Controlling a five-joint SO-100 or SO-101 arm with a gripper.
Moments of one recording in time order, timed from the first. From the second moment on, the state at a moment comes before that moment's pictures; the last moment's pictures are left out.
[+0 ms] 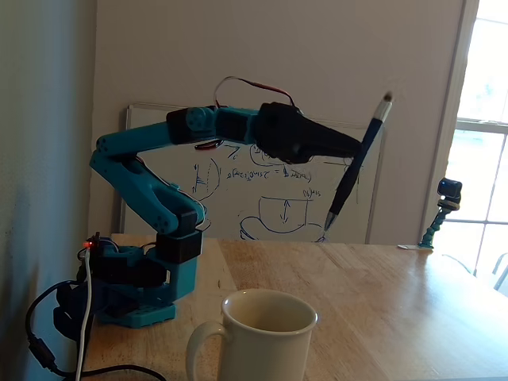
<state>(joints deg) 48.5 156.6 139.3 13.8 -117.7</state>
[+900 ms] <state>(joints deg) 65.2 158.4 160.7 7.8 -111.8</state>
